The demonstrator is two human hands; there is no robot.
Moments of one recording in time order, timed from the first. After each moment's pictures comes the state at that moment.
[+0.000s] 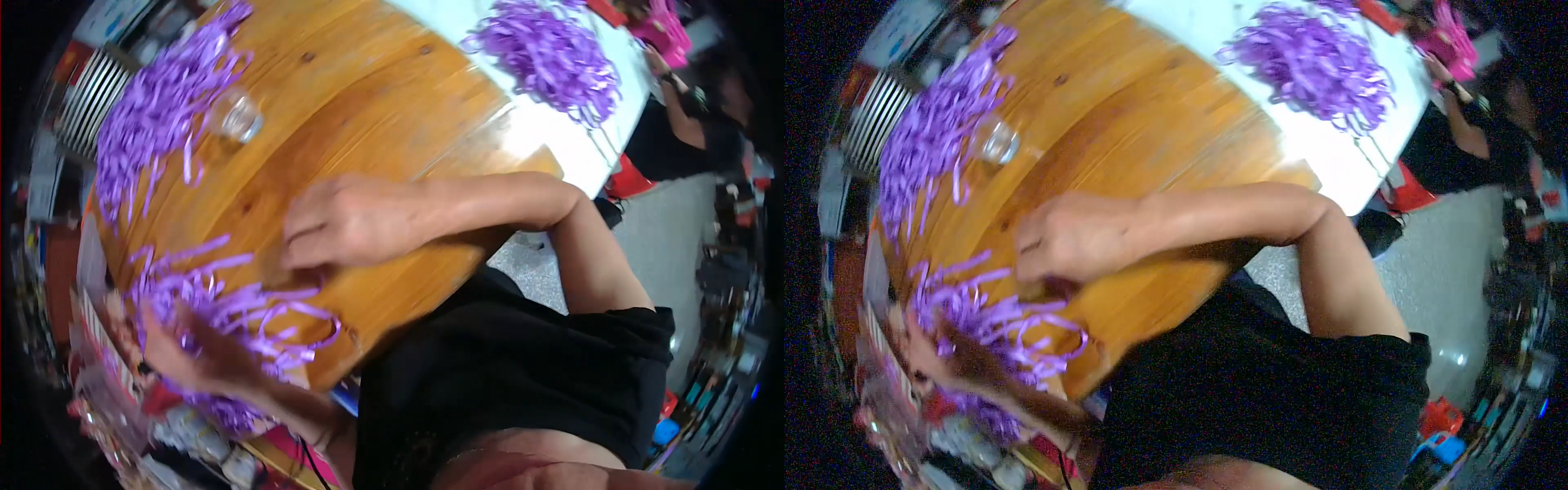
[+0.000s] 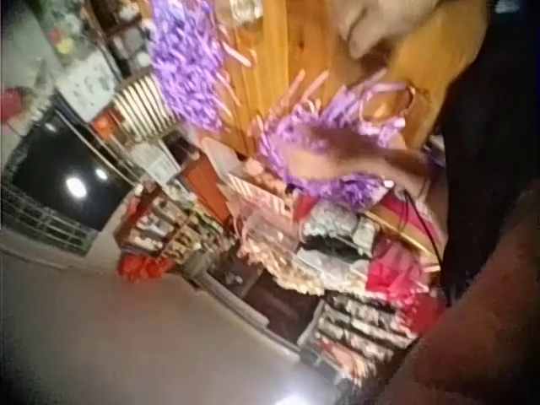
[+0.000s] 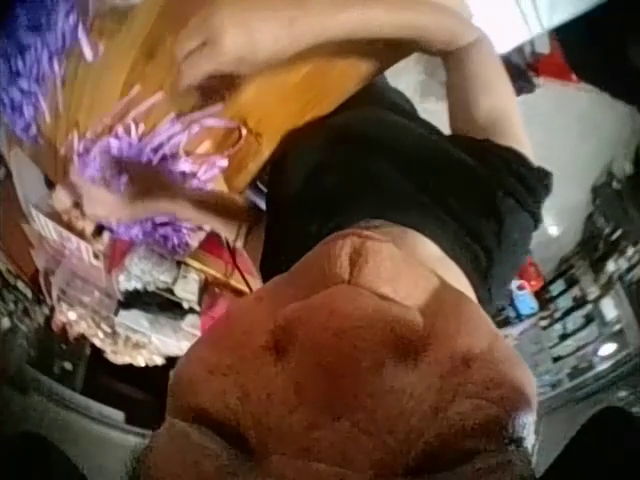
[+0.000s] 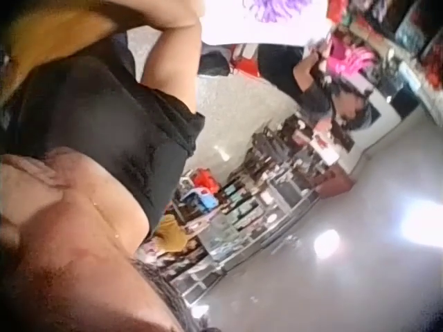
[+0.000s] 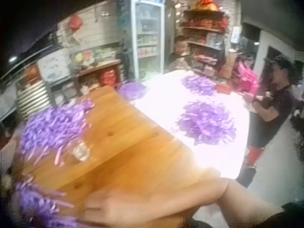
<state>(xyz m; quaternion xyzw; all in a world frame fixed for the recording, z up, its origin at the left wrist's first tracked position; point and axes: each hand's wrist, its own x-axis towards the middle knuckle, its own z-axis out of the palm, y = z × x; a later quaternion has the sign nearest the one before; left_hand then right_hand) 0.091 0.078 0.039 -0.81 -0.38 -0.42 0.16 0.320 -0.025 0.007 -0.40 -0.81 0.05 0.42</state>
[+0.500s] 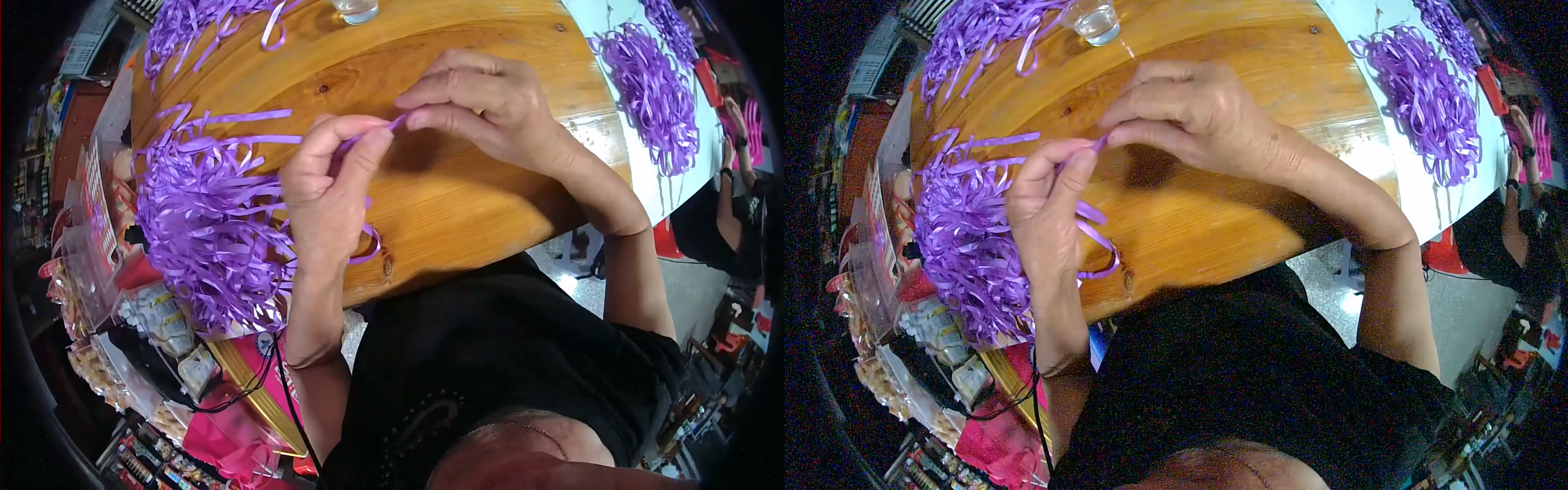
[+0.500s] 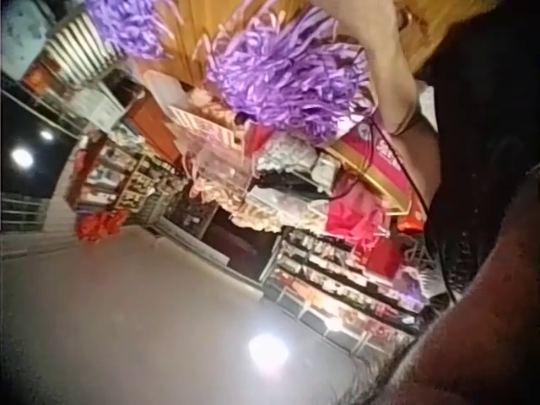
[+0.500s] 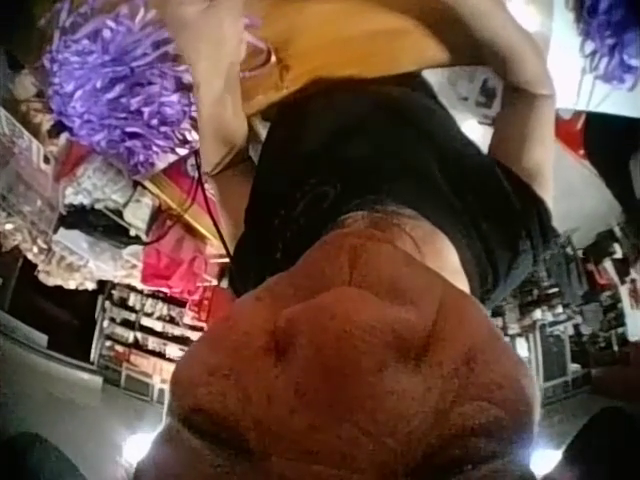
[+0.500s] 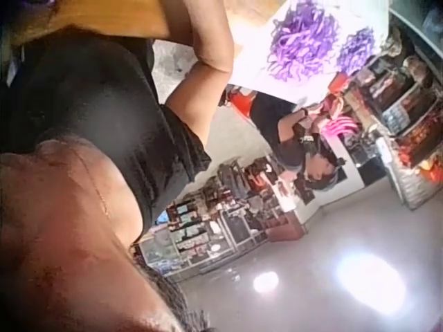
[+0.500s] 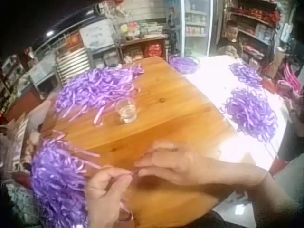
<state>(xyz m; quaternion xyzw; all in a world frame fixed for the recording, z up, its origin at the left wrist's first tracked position) 0.148 0.044 0.004 -0.65 -0.32 -0.33 -0.61 0.338 -0.020 0.006 -0.48 -0.73 0.05 0.48</state>
